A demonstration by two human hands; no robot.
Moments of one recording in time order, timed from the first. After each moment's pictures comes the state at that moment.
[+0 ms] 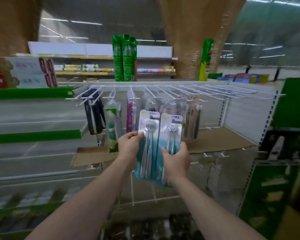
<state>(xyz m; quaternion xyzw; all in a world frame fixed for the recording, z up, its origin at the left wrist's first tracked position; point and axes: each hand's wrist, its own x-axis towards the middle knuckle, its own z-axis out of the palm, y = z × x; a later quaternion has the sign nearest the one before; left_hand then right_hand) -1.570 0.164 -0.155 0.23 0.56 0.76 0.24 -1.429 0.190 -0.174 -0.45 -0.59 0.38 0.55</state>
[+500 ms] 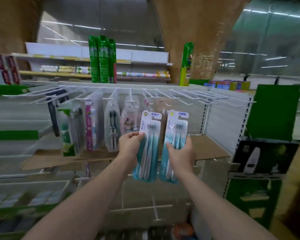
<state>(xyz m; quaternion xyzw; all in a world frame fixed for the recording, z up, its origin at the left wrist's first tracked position) -1.443 0.290 -0.148 0.23 0.56 0.76 0.25 -1.297 0.342 -0.163 -0.43 -0.61 0.38 0.55</state>
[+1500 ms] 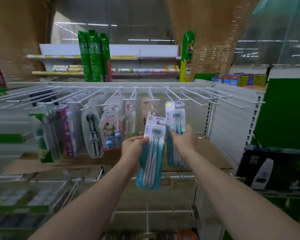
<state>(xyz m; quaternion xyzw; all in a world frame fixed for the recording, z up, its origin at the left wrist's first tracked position) -1.398 0.381 -0.146 0.18 0.59 0.74 0.28 -1.287 0.499 -0.130 -0.43 -0.68 0.38 0.45</state>
